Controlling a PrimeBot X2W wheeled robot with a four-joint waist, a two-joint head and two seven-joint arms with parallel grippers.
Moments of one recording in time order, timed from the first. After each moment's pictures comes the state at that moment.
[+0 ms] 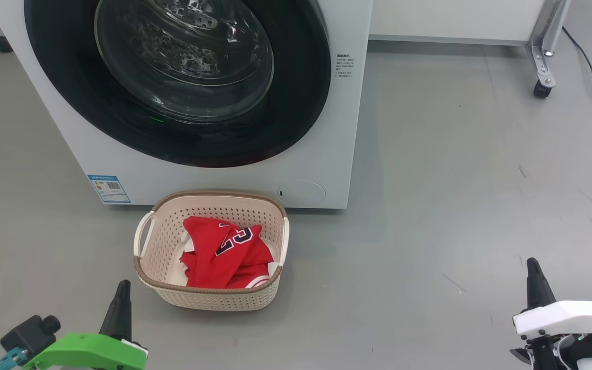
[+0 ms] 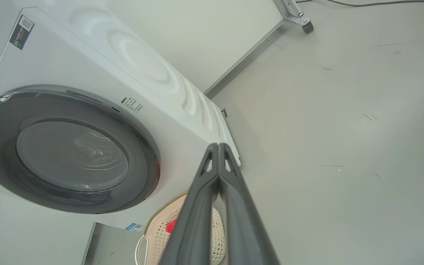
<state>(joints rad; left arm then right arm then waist) 0.00 0.08 -0.12 0.28 -1.04 -0.13 -0.09 0.03 -0.06 -0.04 0.26 0.95 0.10 -0.07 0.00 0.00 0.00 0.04</state>
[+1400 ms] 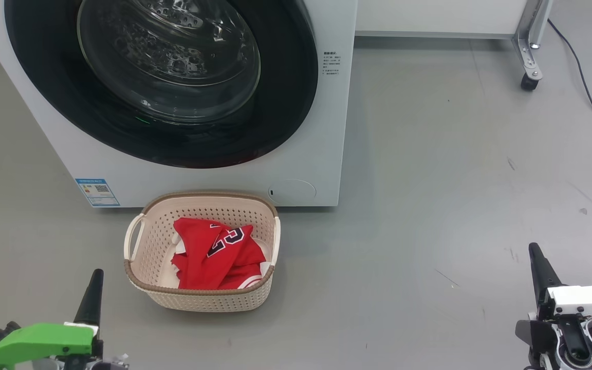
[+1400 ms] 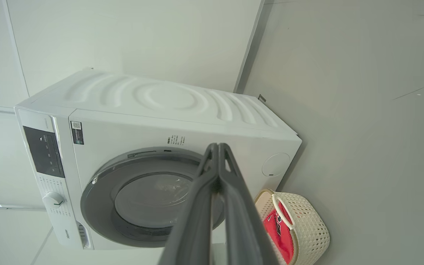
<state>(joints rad) -0.04 0.07 0.00 0.28 -1.52 -0.13 0.04 -0.04 -0.04 -0.12 0.27 1.47 0.11 0.08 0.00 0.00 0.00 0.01</state>
